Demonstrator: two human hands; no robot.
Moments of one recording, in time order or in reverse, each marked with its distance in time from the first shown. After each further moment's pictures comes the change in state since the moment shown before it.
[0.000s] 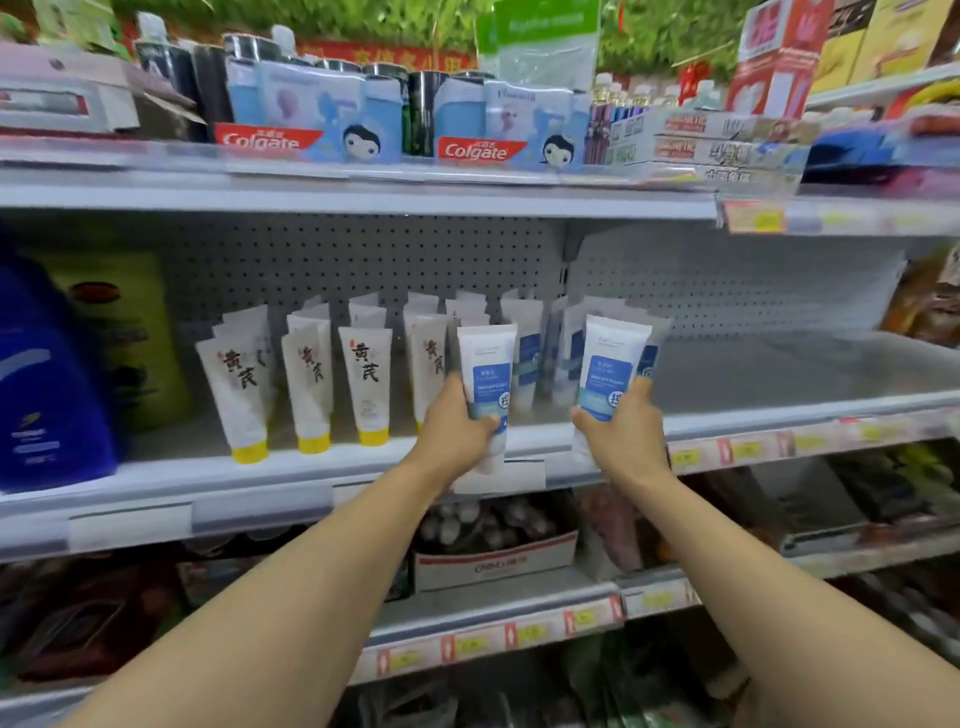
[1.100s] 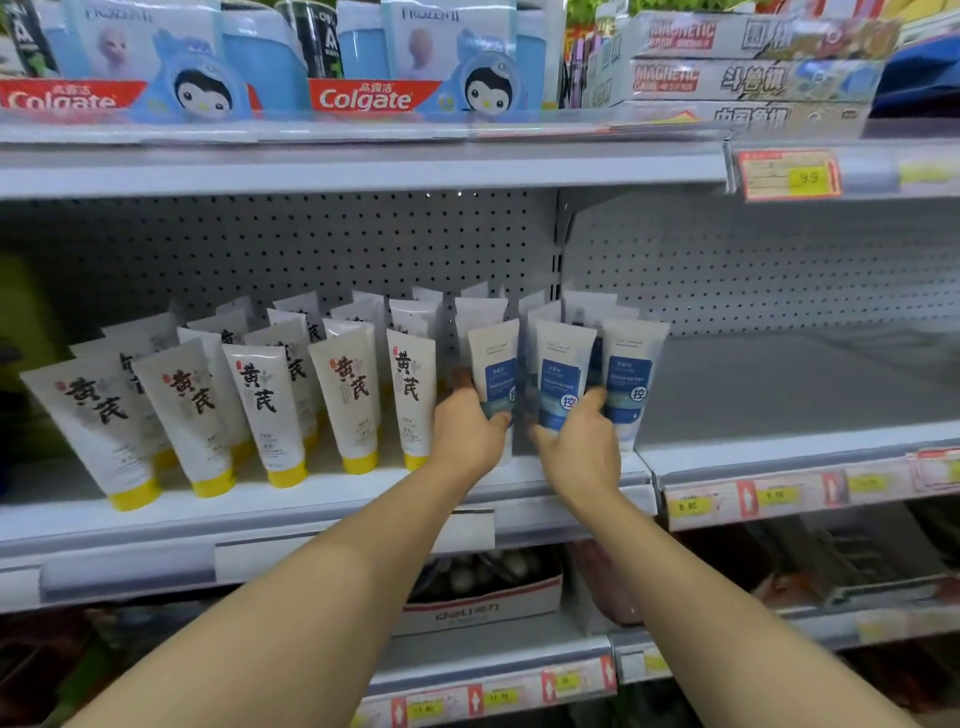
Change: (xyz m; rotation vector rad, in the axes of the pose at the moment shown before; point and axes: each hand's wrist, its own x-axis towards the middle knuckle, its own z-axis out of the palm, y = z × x) left_hand 0.101 -0.008 0.101 0.325 0.201 -0.106; right_hand 0.095 0.052 0.054 -0.075 -0.090 0.028
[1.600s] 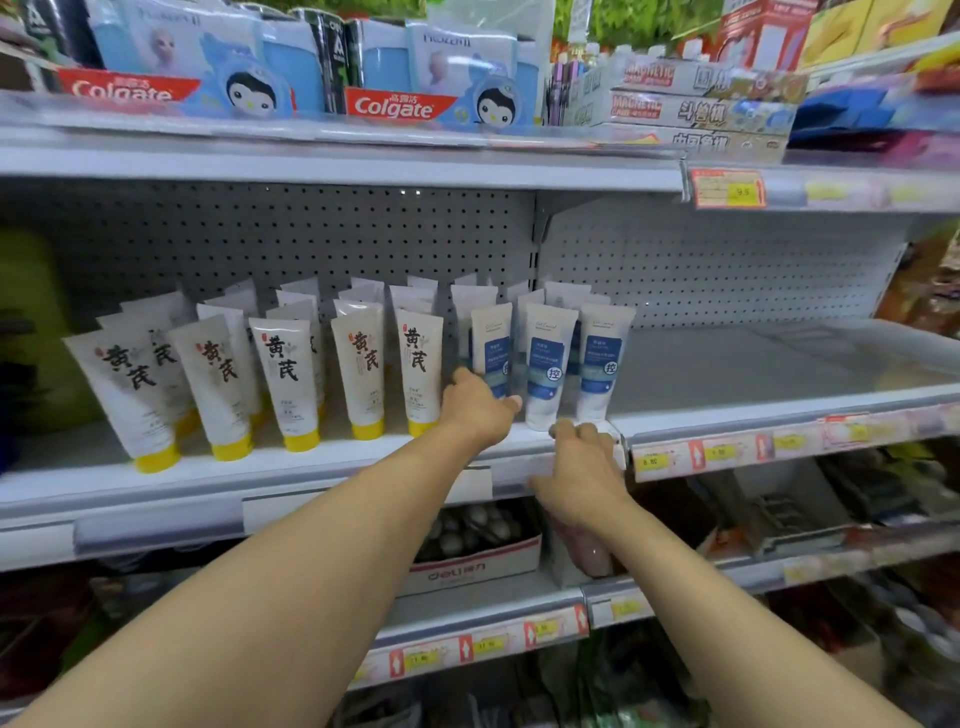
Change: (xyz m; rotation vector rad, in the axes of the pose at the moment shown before) left_hand -0.041 0.013 -0.028 -0.051 -0.201 -0.108; right_hand -0.080 0.003 -0.040 -0.424 -0.286 -0.120
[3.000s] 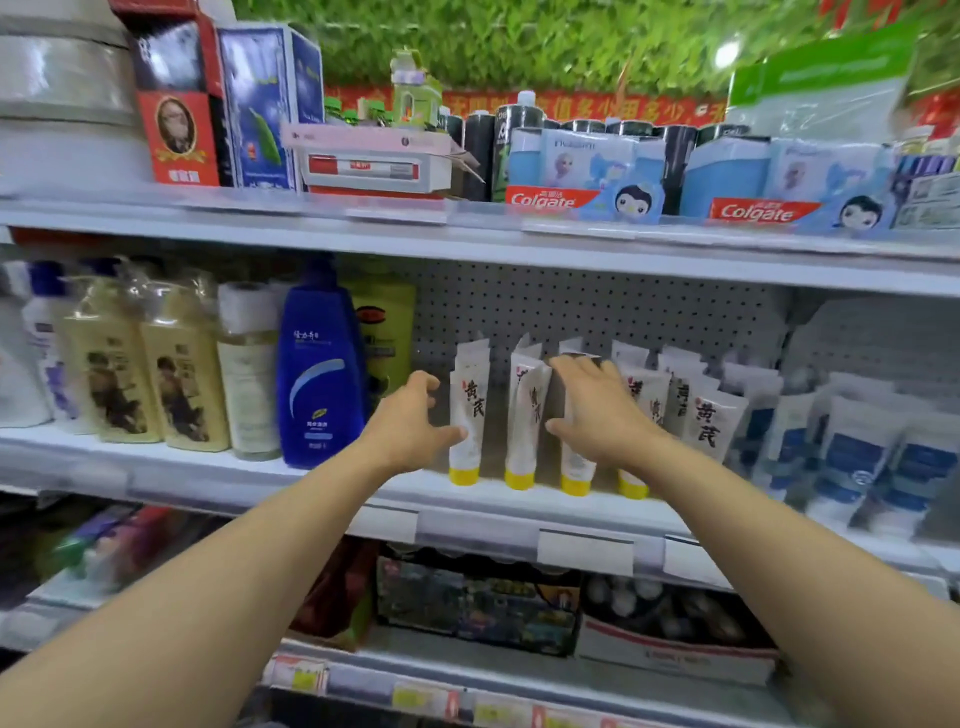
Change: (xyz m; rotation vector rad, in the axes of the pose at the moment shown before) left_hand -0.053 -0.152 -0.307 0.281 0.283 0.006; right_hand 0.004 -0.274 0.003 -0.056 0.011 -0.592
